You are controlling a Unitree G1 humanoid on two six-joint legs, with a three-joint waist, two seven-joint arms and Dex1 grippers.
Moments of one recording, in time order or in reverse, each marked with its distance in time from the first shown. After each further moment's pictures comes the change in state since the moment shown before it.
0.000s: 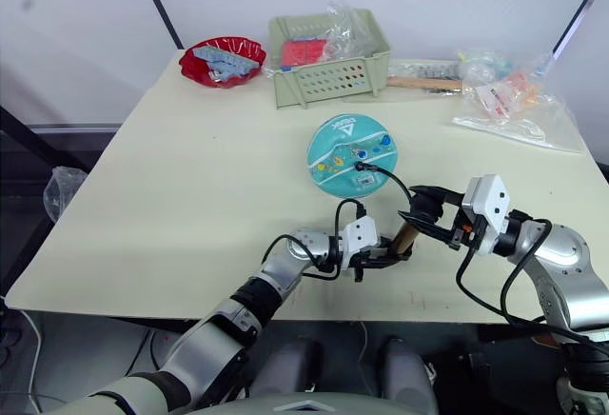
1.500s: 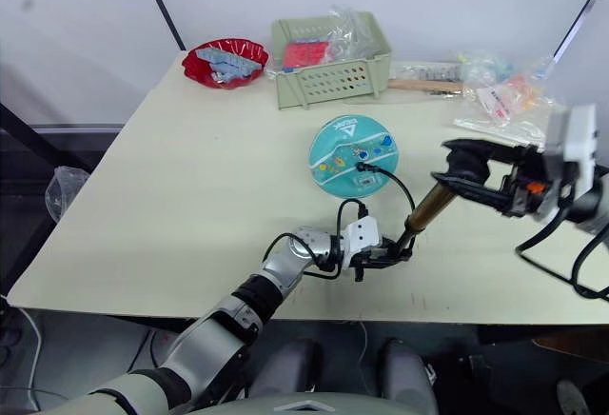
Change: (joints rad) left arm -0.021 0.000 -0.016 0.035 0.005 -0.003 0.001; right arm -0.045 -0.159 -0.209 -0.156 0.251 0.252 0.038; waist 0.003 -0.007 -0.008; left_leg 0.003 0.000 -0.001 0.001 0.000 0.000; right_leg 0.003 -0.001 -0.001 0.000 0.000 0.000
